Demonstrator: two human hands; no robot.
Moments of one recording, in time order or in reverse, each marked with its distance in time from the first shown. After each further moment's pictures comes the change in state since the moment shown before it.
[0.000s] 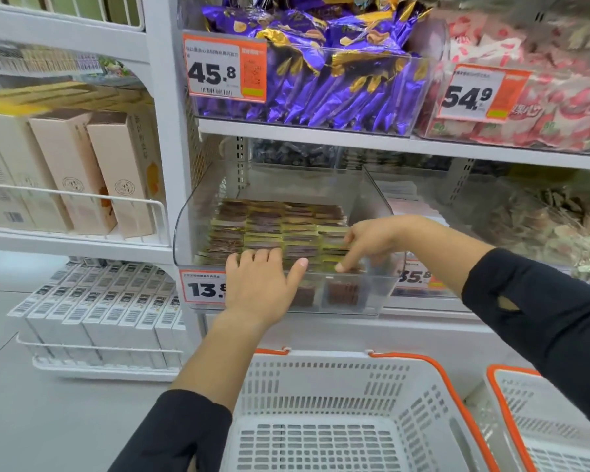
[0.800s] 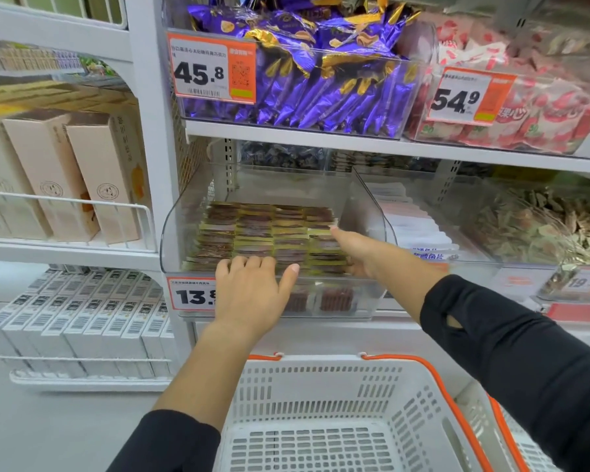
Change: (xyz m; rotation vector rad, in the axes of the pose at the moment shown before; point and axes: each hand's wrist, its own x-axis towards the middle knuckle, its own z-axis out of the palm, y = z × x) left_hand 0.000 -0.004 0.007 0.018 0.046 0.055; right_hand 0.045 0.005 0.041 0.801 0.191 0.186
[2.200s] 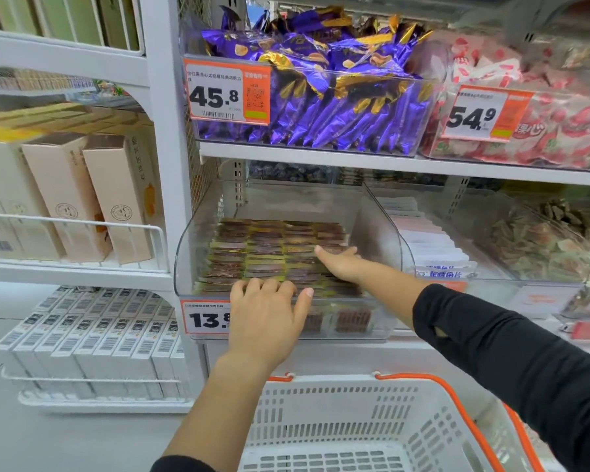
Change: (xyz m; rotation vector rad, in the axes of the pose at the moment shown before) left_hand -0.001 -0.004 0.009 -0.045 0.124 0.055; right_hand 0.041 -0.012 0.028 -0.509 0.103 0.056
